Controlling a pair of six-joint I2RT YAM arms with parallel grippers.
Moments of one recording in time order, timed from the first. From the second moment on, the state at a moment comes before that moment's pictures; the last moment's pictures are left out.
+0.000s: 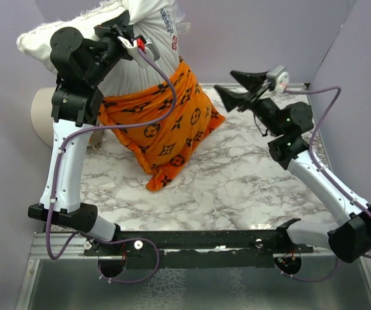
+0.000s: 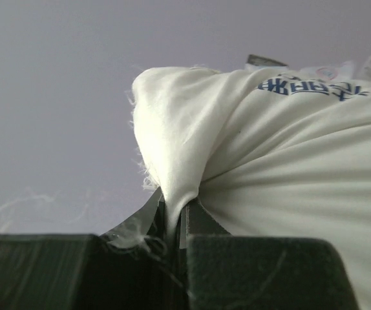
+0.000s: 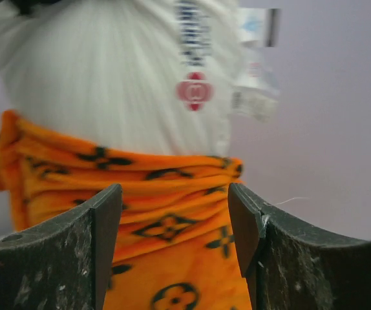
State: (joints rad) left arm -0.23 1.48 2.07 -0.27 0.38 1.13; right arm 0.42 1.23 1.12 0.62 -0.33 0.14
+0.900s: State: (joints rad) left arm -0.31 1.45 2.04 -0.42 0.55 0.72; right arm 1.12 1.64 1.38 0.34 -0.35 -1.19
